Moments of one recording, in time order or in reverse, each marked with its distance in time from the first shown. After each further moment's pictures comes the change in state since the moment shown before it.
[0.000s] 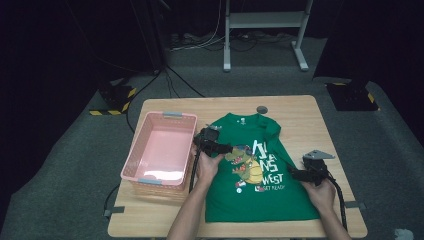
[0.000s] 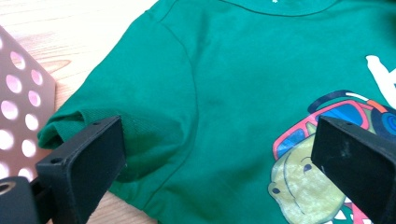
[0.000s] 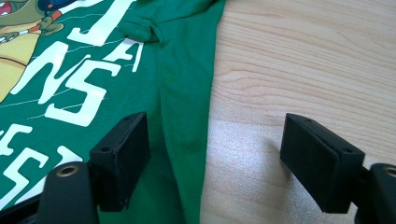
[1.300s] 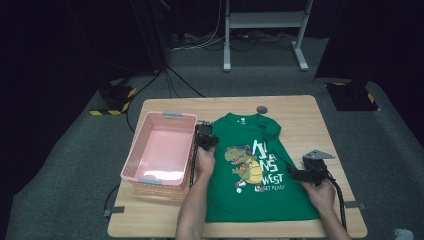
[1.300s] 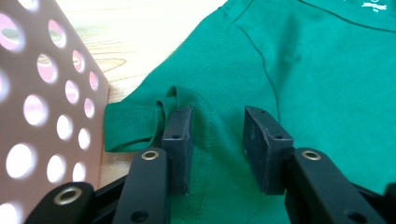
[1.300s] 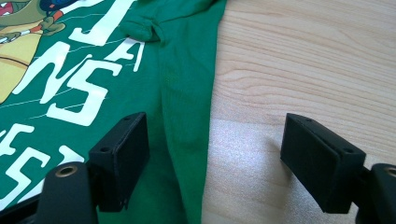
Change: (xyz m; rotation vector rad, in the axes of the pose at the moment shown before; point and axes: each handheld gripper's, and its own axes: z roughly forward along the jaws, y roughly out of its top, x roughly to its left) left arm 0.027 0.007 0.030 0.018 0.116 -0.096; right arm 0.000 0.000 0.000 0.002 0.004 0.004
